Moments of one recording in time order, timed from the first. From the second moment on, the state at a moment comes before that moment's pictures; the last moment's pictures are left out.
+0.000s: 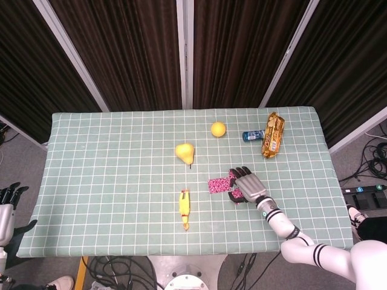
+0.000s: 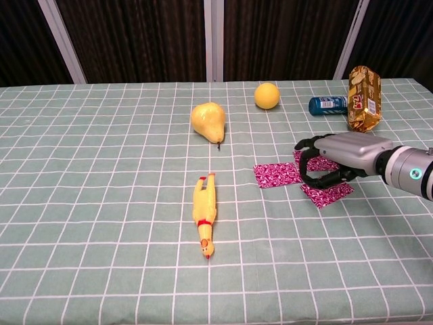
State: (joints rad) left arm -0.01 -1.18 -0.05 -1.53 1.36 1.48 0.08; right arm 0.69 -1.66 0.08 -1.18 -1.20 0.74 -0.24
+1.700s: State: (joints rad) left arm -0.01 -1.19 -0.05 -1.53 1.37 1.47 0.08; right arm 0.76 -1.76 0.17 -0.98 -1.03 0.71 -0.28
